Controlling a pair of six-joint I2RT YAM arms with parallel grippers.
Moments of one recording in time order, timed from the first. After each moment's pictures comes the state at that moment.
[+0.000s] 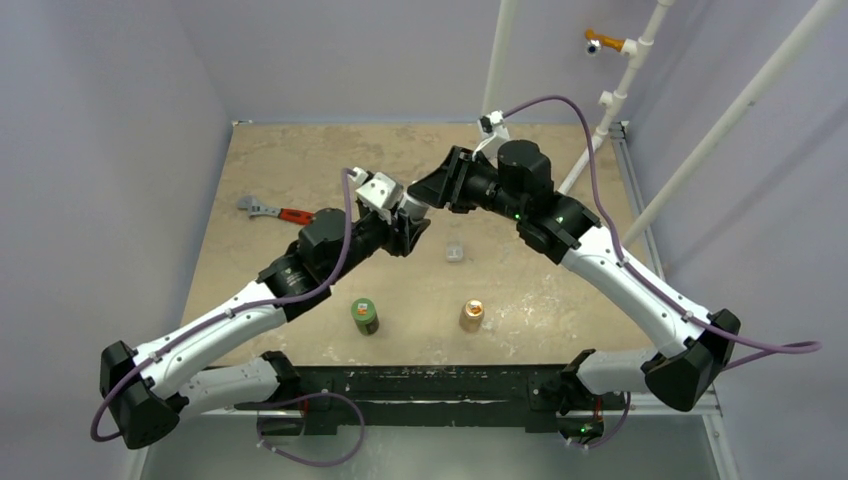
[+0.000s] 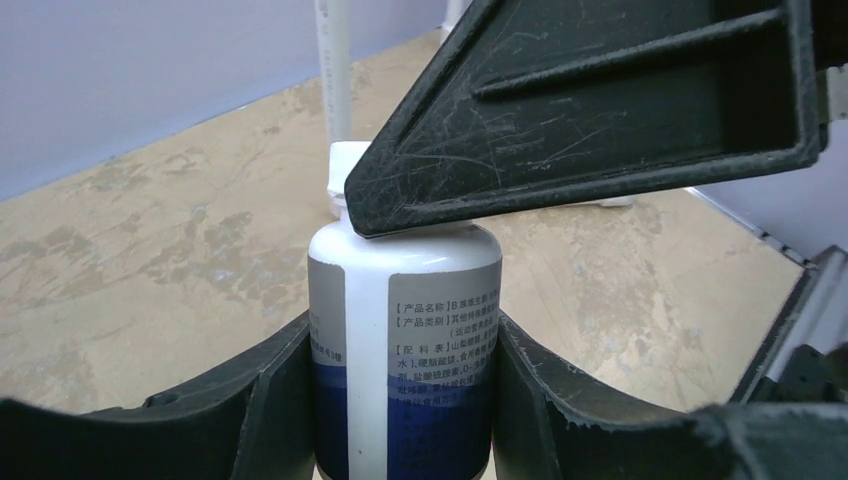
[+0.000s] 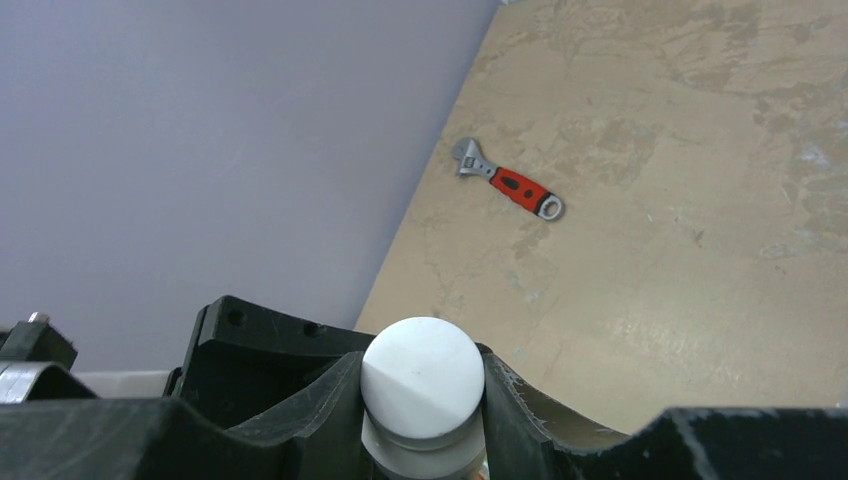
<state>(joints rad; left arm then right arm) -0.87 1.04 0.89 0.06 -0.13 -0.11 0.71 1.30 1.34 -0.29 -0.16 0.79</state>
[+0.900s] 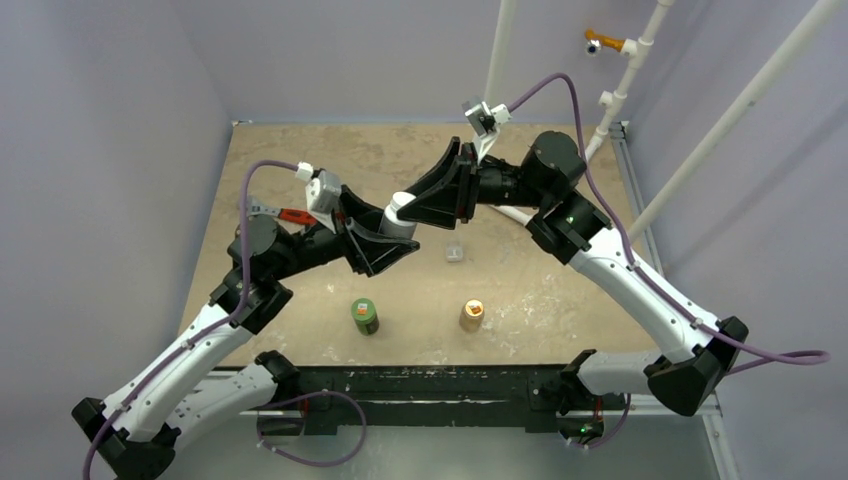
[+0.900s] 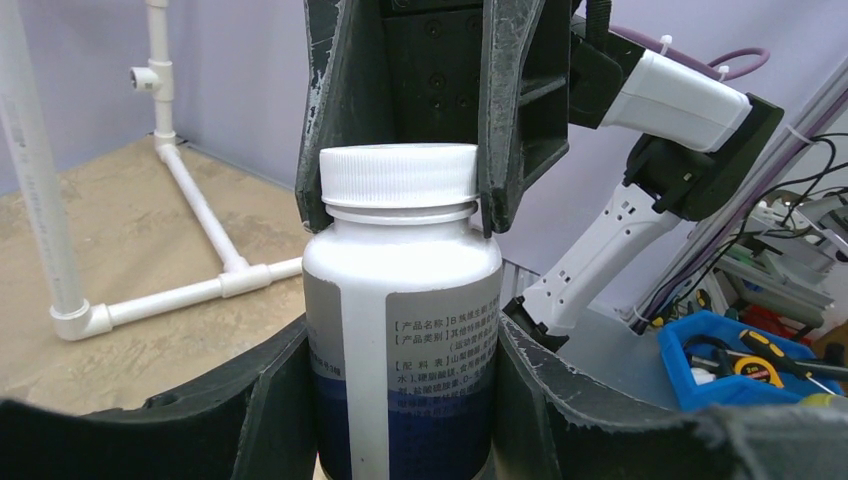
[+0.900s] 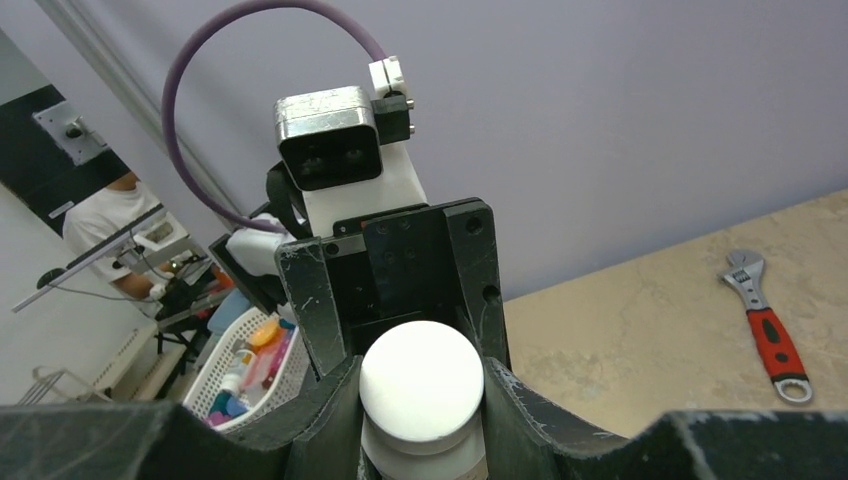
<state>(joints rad) -0.68 0.81 0.89 0.15 0.56 -0.43 0.70 1.28 1.38 0.10 -0.83 0.58</state>
